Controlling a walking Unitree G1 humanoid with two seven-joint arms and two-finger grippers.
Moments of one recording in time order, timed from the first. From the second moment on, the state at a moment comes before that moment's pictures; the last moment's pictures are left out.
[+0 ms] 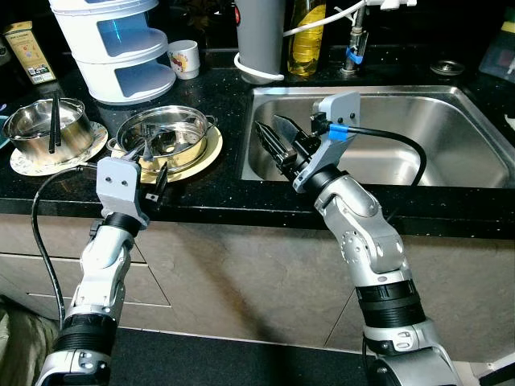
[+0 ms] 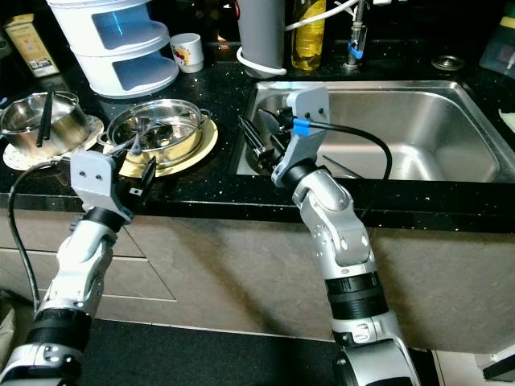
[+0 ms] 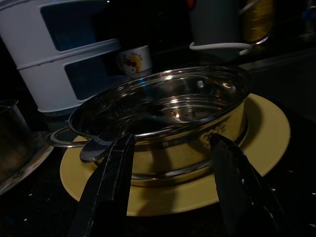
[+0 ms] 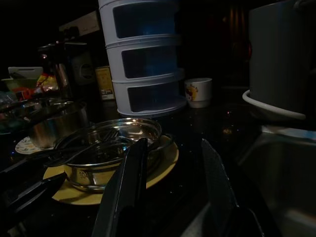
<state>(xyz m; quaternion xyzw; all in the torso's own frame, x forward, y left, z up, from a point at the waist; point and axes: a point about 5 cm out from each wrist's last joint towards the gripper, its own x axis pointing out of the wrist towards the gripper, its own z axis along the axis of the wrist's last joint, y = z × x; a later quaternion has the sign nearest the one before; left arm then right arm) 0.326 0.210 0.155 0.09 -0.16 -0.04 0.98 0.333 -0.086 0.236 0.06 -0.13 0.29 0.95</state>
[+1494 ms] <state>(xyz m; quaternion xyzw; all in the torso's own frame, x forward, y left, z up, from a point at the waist) 0.331 0.174 0.166 0.07 -0.20 -0.13 0.97 0.330 -0.086 0.236 0.06 -0.13 0.29 0.95</state>
